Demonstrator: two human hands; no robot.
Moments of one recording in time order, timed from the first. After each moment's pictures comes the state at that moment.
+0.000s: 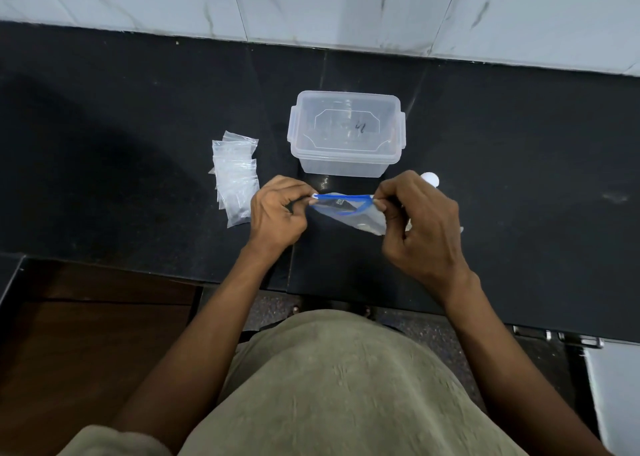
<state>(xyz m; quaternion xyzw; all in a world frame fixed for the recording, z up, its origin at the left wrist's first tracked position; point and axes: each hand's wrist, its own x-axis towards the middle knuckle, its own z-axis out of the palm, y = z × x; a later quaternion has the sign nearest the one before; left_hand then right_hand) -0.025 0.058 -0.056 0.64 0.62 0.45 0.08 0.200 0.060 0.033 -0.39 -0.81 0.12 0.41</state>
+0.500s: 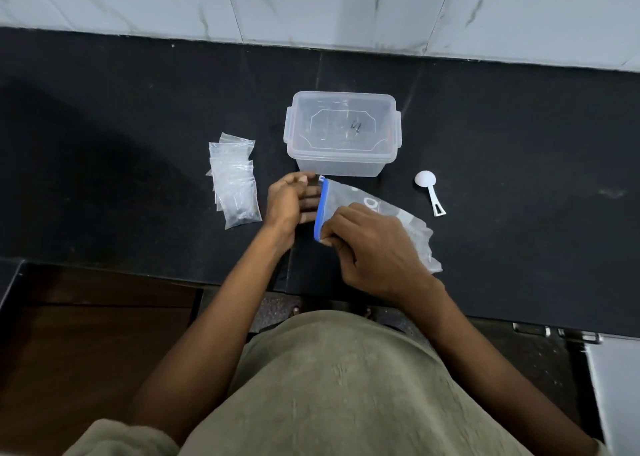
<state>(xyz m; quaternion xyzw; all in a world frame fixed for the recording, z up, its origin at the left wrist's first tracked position) 0.000 0.080 -0.032 0.20 0.63 0.49 0.56 0.172 0.040 0.017 -0.33 -0.90 0.15 0.25</state>
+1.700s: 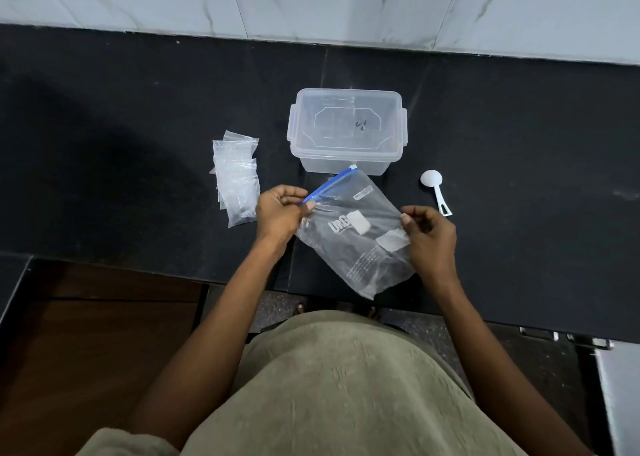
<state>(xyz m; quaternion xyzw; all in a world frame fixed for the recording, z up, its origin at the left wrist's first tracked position) -0.016 0.069 -0.065 0.25 0.73 0.45 0.45 0.236 0.074 -0.079 -0.65 -0.48 0.45 0.40</state>
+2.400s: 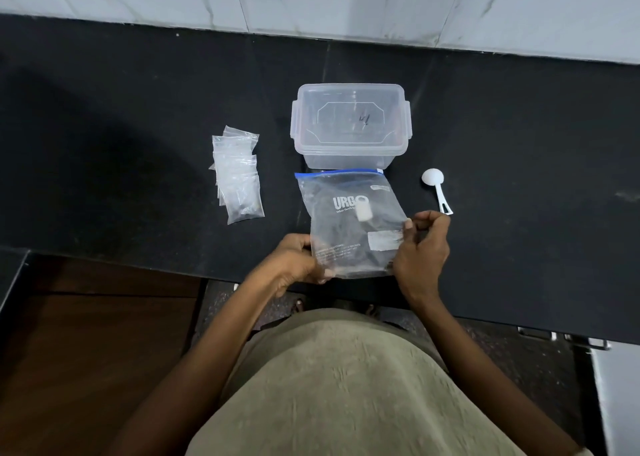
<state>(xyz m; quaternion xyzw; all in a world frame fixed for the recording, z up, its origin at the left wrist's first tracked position) 0.006 0.011 -0.049 0.23 0.67 0.25 0.66 0.212 0.047 -0.084 -0.68 -0.50 0.30 0.43</state>
